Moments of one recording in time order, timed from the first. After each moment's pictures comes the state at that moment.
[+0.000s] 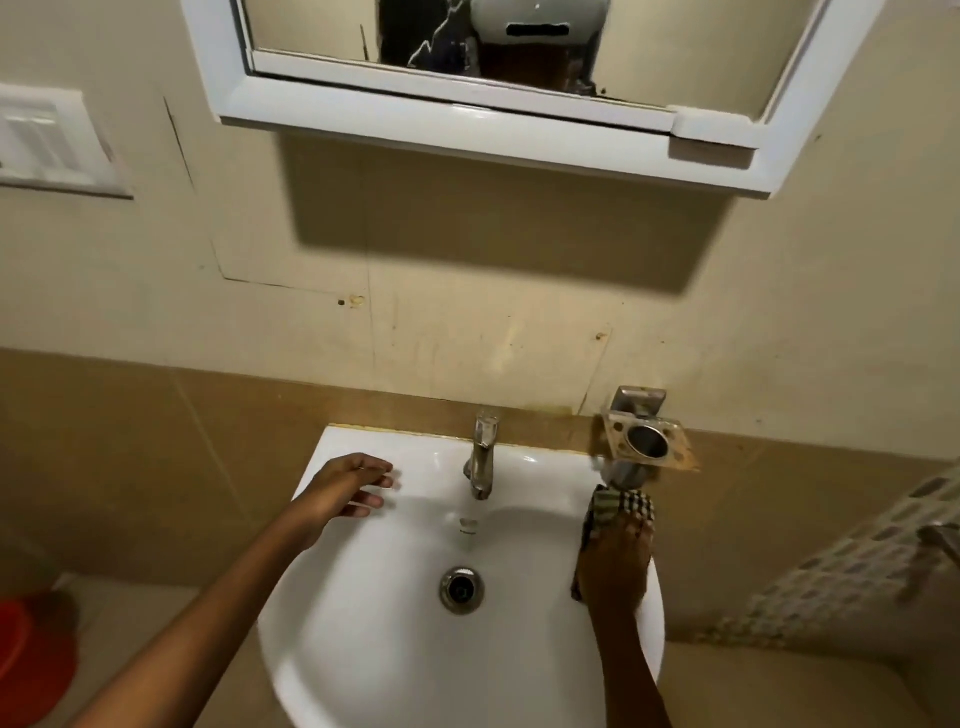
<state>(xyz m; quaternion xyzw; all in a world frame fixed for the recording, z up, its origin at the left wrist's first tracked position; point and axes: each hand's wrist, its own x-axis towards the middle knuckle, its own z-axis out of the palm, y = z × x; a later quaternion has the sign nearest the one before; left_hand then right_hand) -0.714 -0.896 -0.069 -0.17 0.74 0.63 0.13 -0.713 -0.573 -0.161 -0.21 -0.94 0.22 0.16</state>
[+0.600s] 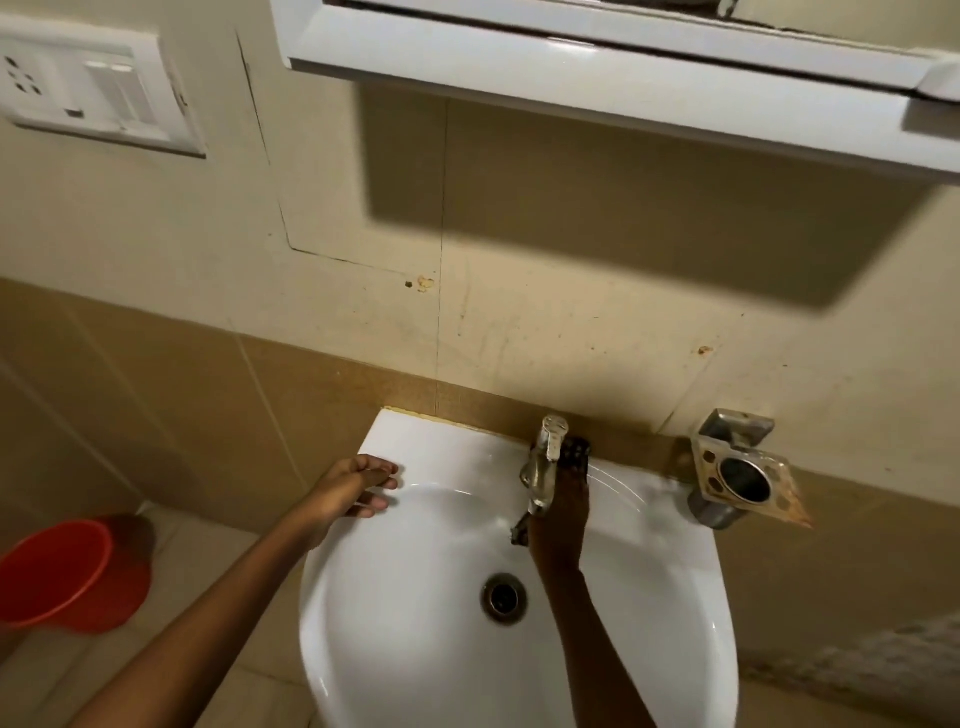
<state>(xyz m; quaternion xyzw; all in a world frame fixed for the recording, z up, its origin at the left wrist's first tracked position) -0.717 -0.943 -0.105 -0.25 0.72 0.64 0.11 -0.782 -0.687 -0.176 0.04 -0.92 0.36 0.15</state>
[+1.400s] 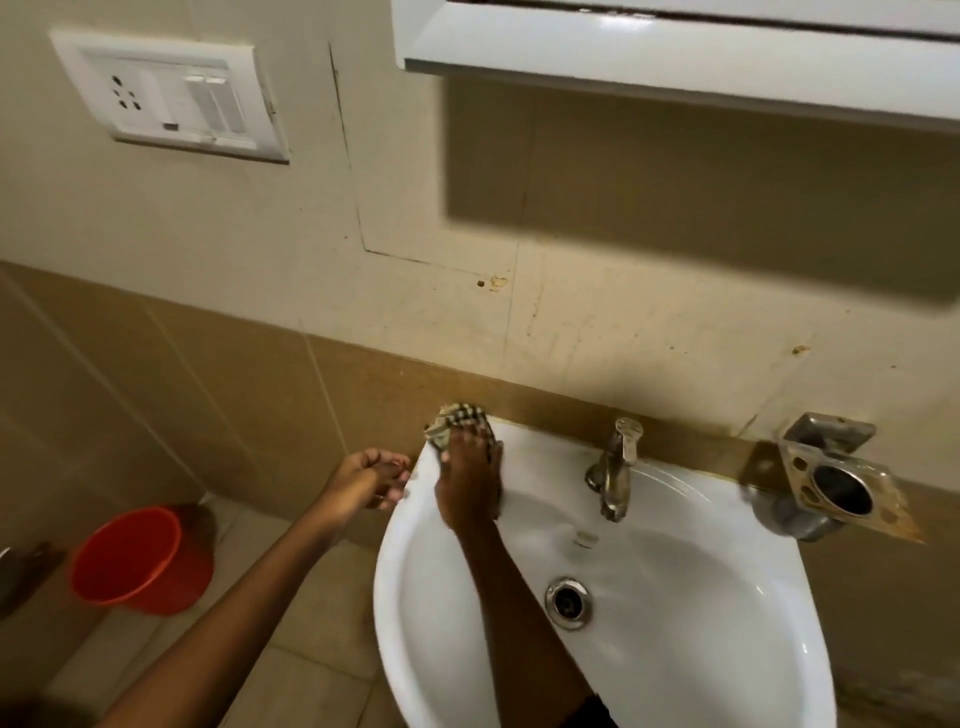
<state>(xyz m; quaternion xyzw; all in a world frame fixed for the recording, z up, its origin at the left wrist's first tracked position) -0.699 -0.992 -0.101 -0.29 0.70 0.65 0.04 -0.771 -0.872 -0.176 0.16 -0.95 0.27 0.02</state>
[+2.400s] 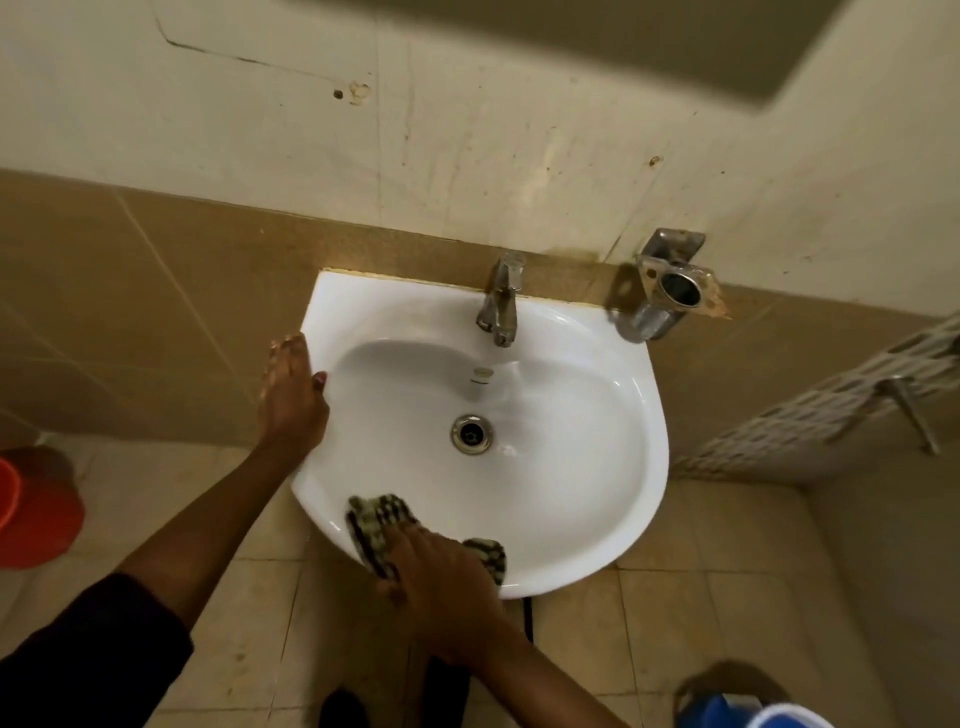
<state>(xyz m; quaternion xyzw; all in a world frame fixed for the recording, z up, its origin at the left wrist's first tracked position) -0.682 -0.948 -0.194 -0.14 0.94 0.31 -0.07 -0.525 -0.732 -0.163 0.29 -0.94 0.14 -0.12</state>
